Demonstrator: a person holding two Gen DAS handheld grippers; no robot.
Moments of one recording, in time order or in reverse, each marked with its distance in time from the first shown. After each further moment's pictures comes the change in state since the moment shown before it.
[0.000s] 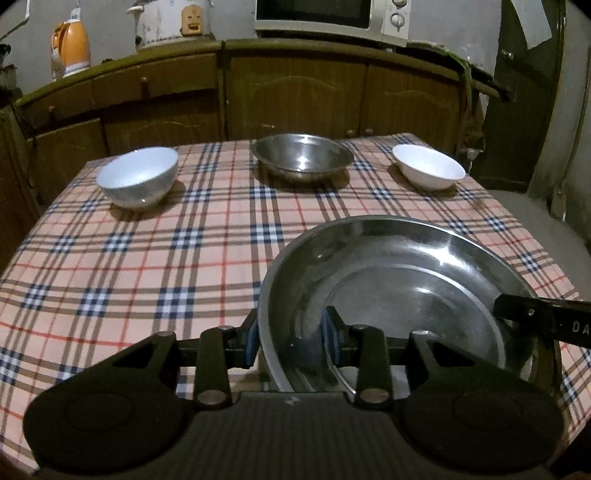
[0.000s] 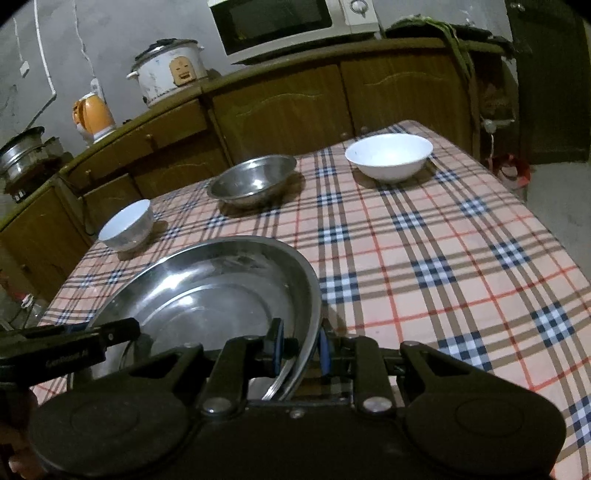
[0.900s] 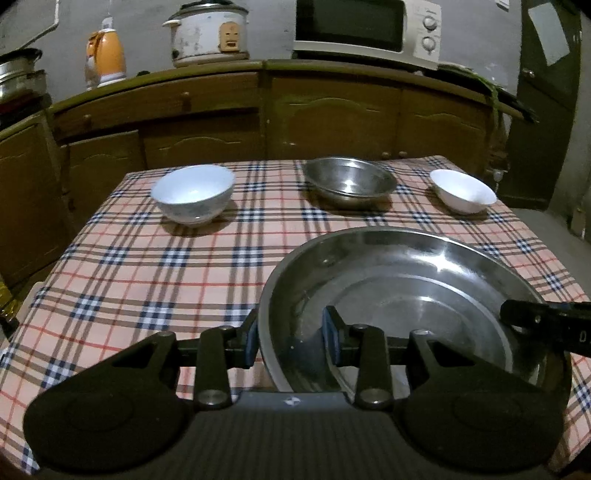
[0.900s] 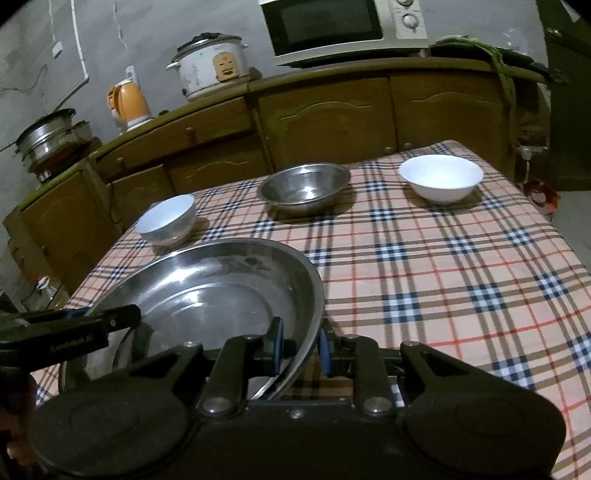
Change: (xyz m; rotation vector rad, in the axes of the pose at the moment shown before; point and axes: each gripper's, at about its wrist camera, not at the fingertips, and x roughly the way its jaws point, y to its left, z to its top) left arm -0.023 0.043 0.004 -0.028 -0.048 0.074; right arm 0.005 0.055 0.005 -0.092 -0.011 0.055
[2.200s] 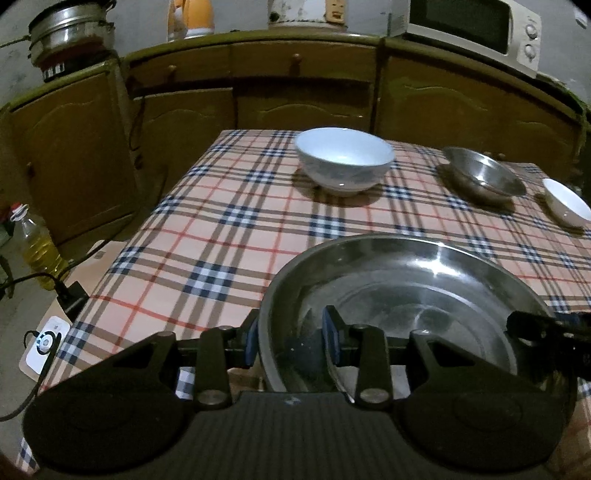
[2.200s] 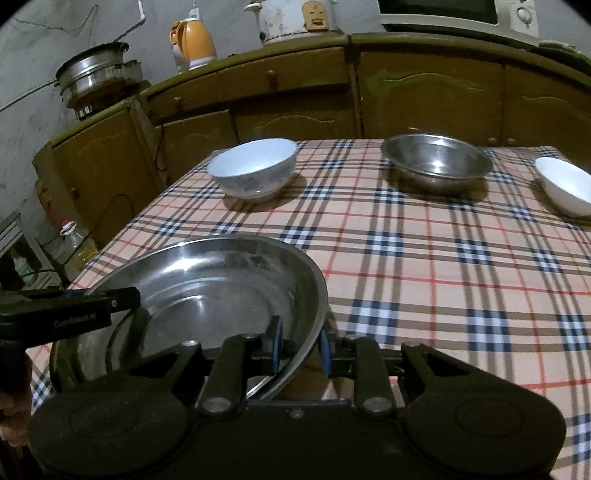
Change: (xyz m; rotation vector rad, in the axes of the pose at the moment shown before) left arm 0.040 0.134 -0.015 -0.118 0.059 0.149; right arm 0.109 0.127 -0.009 -0.153 0.093 0.098
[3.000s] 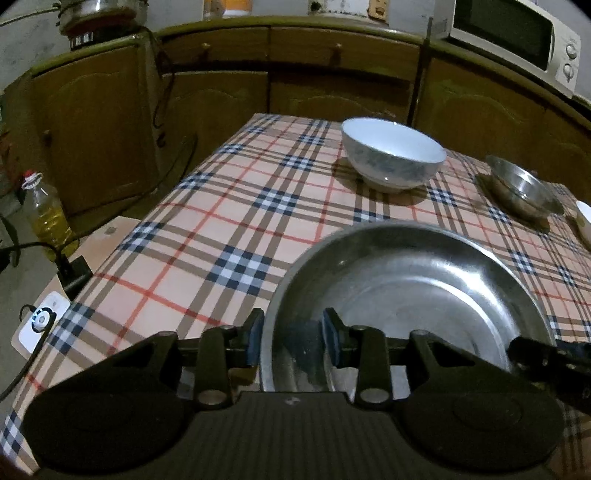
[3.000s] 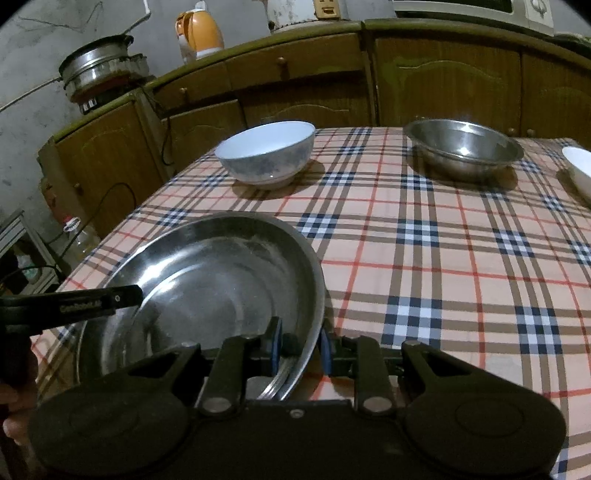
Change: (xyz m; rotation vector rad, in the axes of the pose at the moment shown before) left arm 0.025 0.022 -0.005 -0.099 0.005 0.039; right arm 0.036 0.009 -0.005 0.006 0.009 0.031
